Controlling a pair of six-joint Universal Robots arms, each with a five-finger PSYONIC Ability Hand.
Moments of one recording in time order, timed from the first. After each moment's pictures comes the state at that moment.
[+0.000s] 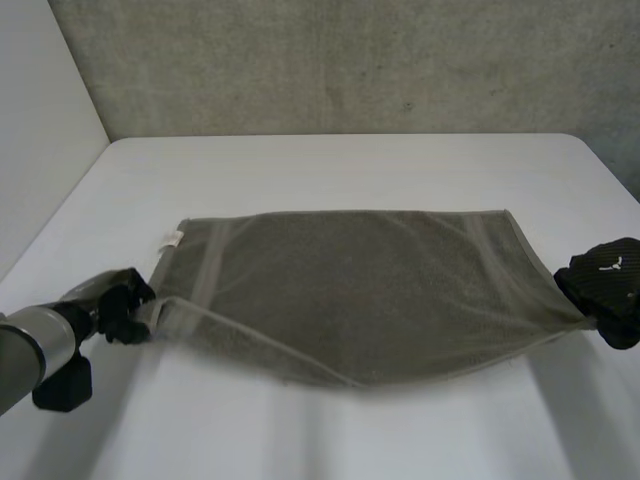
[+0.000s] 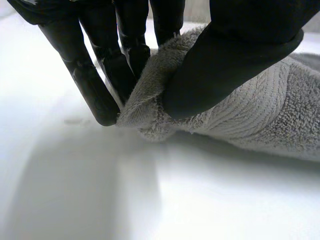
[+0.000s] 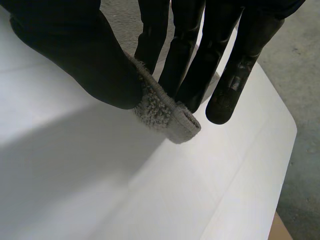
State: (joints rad) left arm 4.64 -1.72 -1.87 2.99 -1.39 3.01; right arm 1.55 -1.59 1.80 0.37 1.32 2.25; left_hand 1.18 1.22 1.22 1.22 1.04; right_hand 0.98 1.18 1.18 1.19 0.98
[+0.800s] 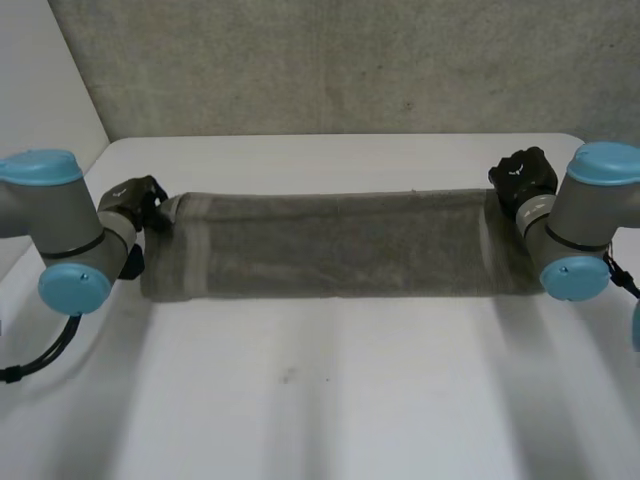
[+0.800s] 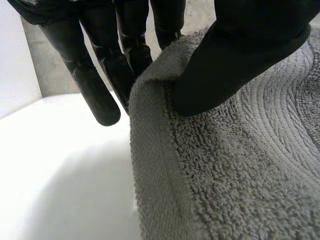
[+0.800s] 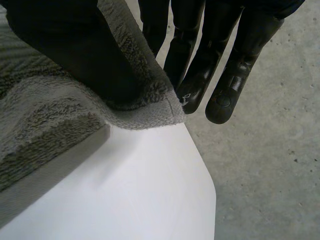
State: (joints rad) left arm 4.54 -2.42 -1.04 3.20 -1.58 2.95; right arm 1.78 -0.59 0.84 -0.13 1.54 2.33; left_hand 1.19 1.22 1.22 1.22 1.04; right_hand 0.98 1.18 1.18 1.19 0.98
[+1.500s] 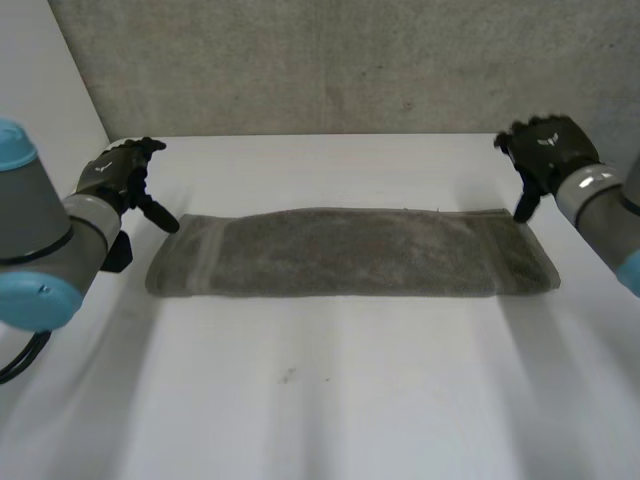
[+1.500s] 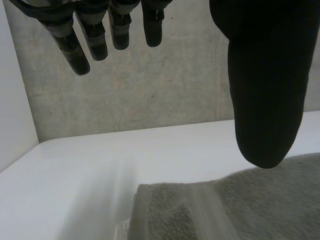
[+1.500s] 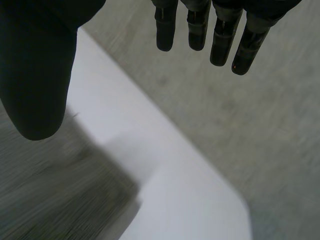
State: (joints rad) left arm 4.49 -2.04 -1.39 3.27 -1.57 2.96; right arm 1.73 -1.03 1.19 0.03 1.40 2.63; left_hand 0.18 0.17 0.17 0.17 0.03; right_hand 0.21 0.22 0.21 0.24 0.05
